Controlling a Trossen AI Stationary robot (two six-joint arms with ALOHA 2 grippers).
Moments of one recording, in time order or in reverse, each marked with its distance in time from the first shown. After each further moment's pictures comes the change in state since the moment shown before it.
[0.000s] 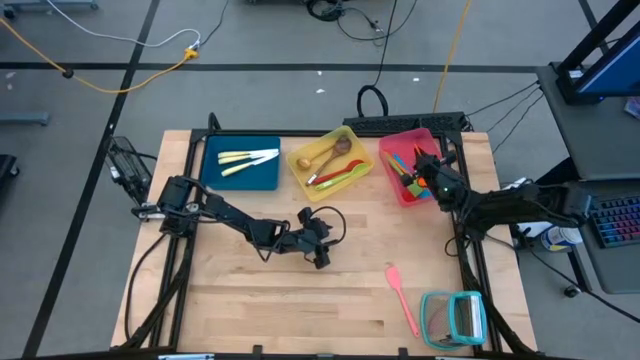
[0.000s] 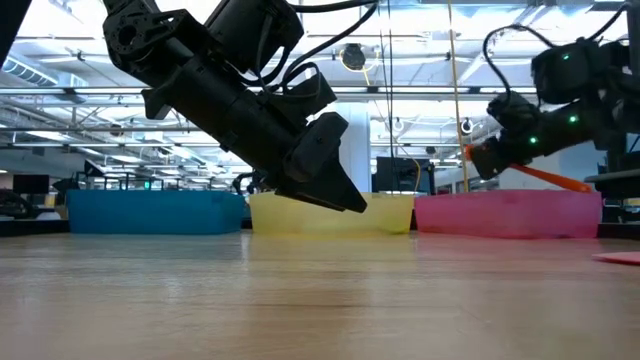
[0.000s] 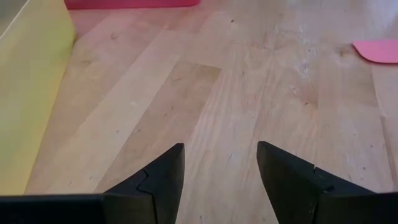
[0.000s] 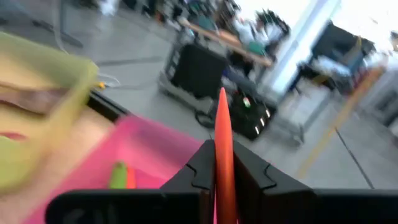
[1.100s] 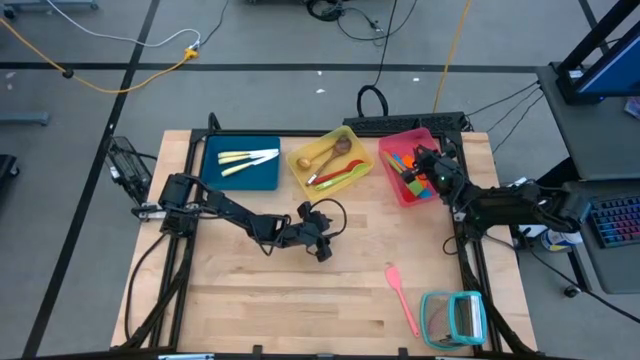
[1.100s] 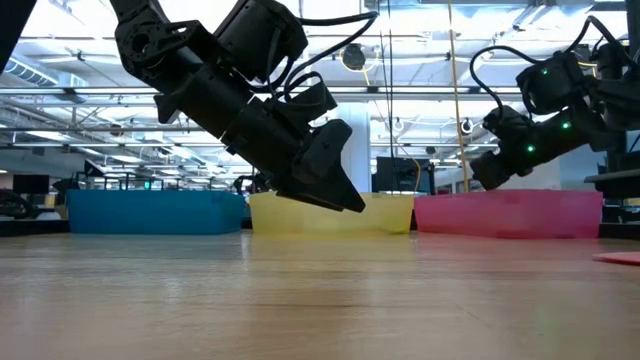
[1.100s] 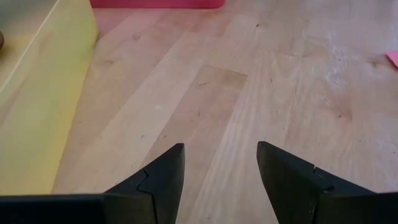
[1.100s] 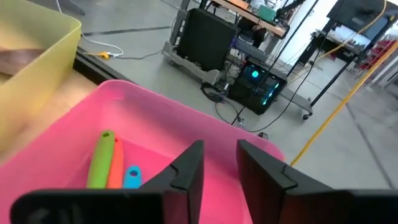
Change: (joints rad) left arm 0.046 0.000 0.000 0.002 -0.001 -0.010; right arm -0.170 0.001 0.044 -0.160 -0.179 0.017
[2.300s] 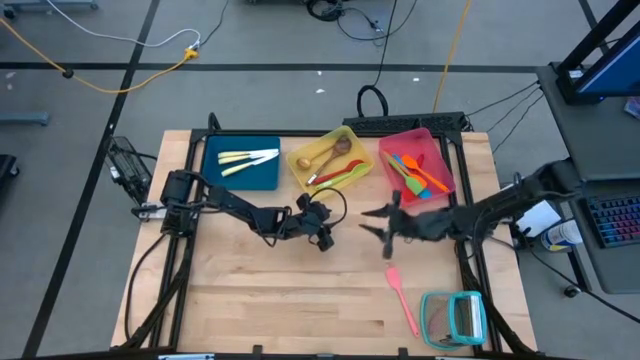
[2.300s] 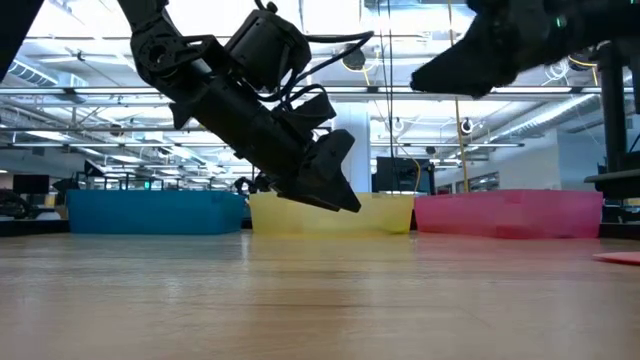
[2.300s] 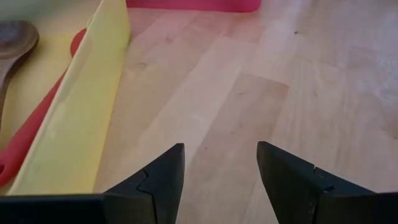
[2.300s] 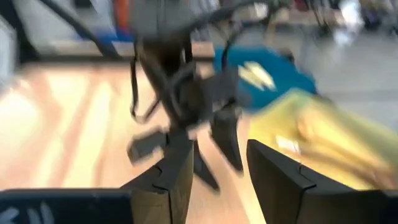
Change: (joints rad) left arm 0.067 0.000 0.000 0.000 0.001 0.000; right arm 0.977 0.027 0.328 -0.252 -0.045 0.318
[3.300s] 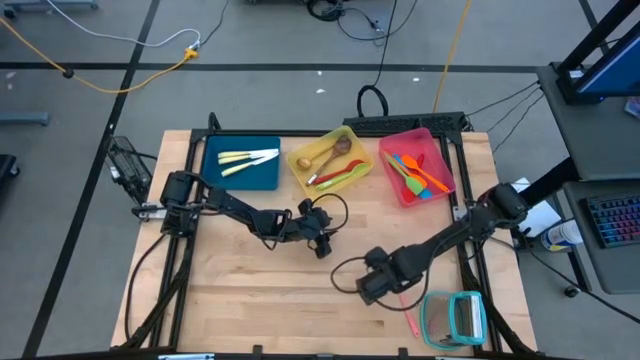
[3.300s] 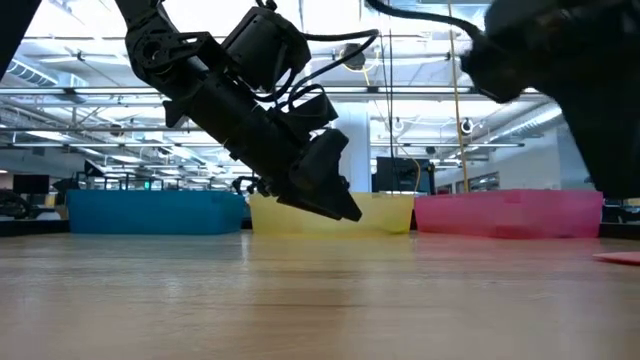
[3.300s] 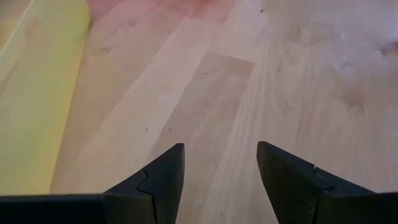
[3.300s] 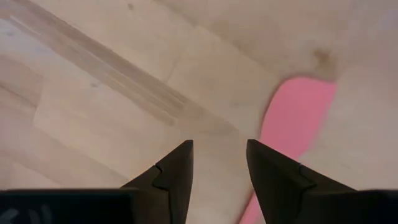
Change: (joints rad) left arm -0.024 0.000 0.000 -0.030 0.081 0.010; right arm 0.232 0.641 0.854 -1.477 -0.529 1.478
